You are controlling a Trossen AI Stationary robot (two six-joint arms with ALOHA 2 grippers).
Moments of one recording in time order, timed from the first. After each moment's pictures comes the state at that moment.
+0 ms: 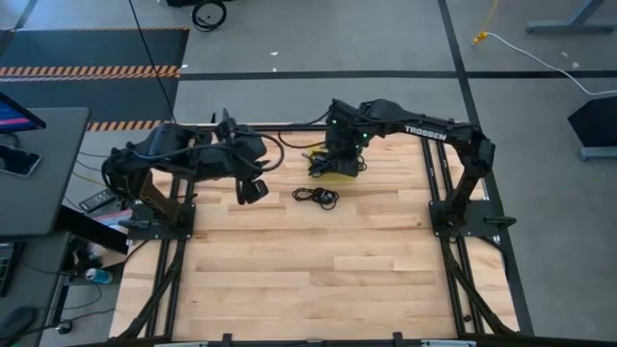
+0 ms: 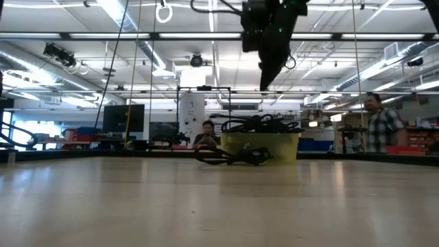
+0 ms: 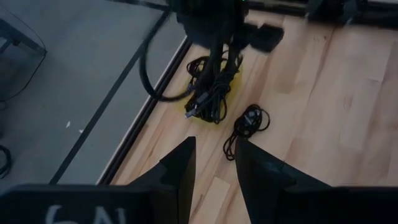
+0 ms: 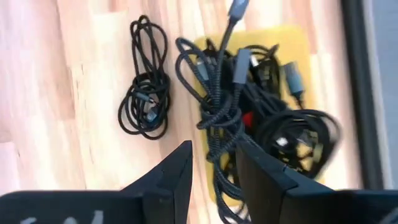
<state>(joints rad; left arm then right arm) -0.15 1.66 2.31 -1.57 -0.60 -0.35 -0.41 1.75 1.64 -1.11 -0.09 -0.23</state>
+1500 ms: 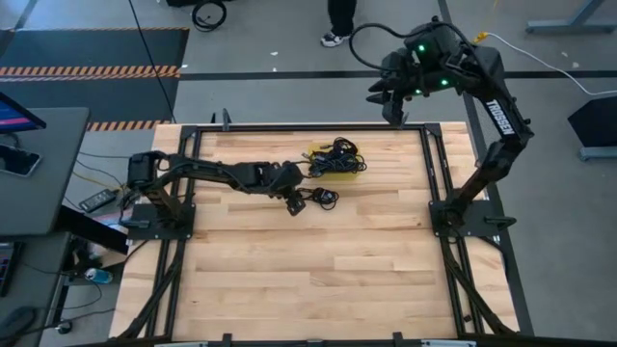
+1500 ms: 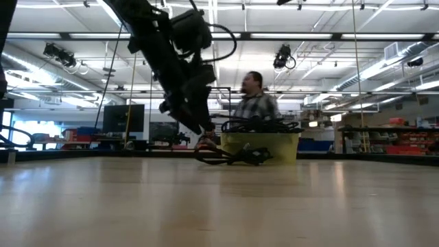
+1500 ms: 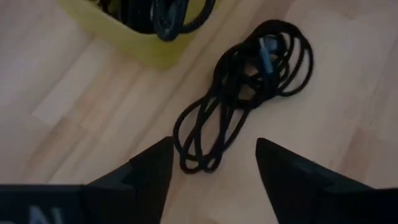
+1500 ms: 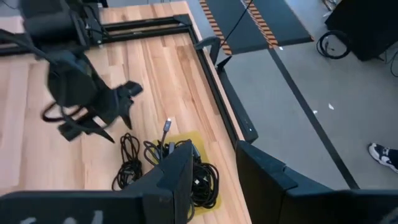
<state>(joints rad) 0.14 1.71 1.04 -0.27 -0.17 -0.36 -0.57 1.60 2.34 -1.42 -0.15 -0.26</state>
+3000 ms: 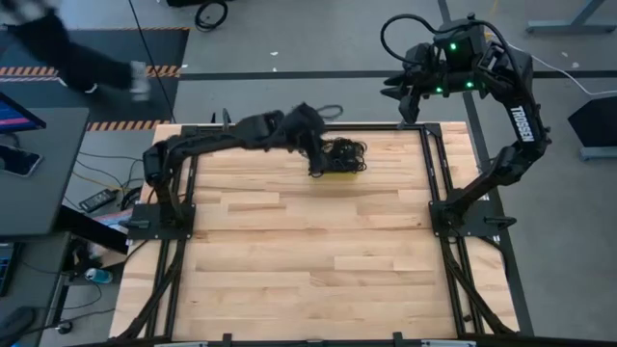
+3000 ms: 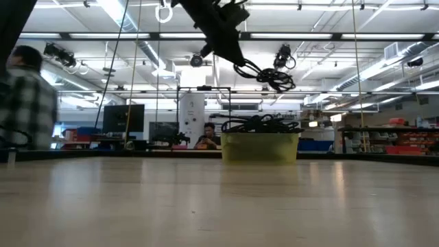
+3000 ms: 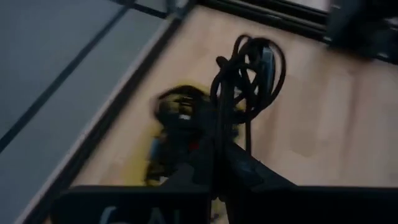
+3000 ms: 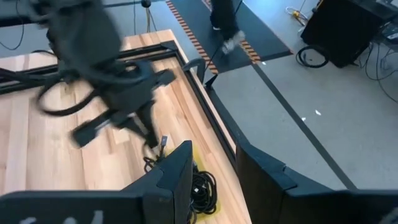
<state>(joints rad) 0.28 1.84 1.75 -0.62 -0.14 -0.10 -0.57 1.51 2.33 -1.41 -0.11 -0.16</state>
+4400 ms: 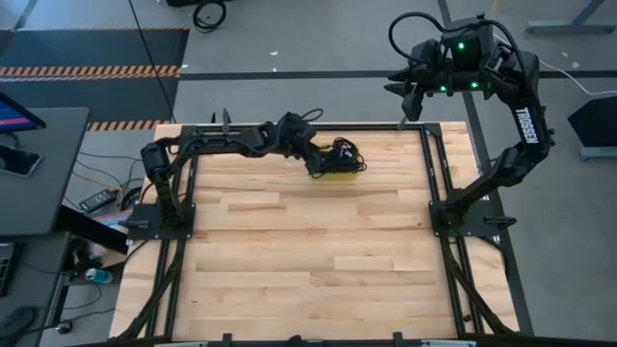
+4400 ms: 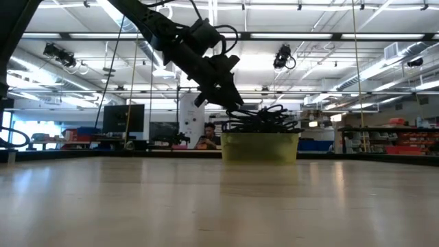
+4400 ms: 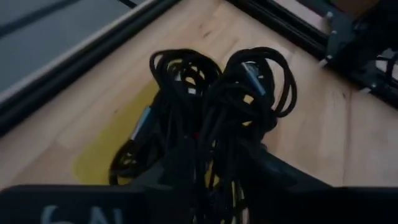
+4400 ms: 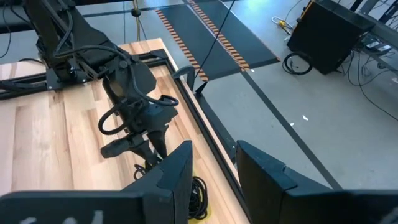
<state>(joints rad) 0.42 1.85 1.28 -0.05 0.12 -0.27 -0.57 1.48 2.33 -1.39 -0.07 -0.16</state>
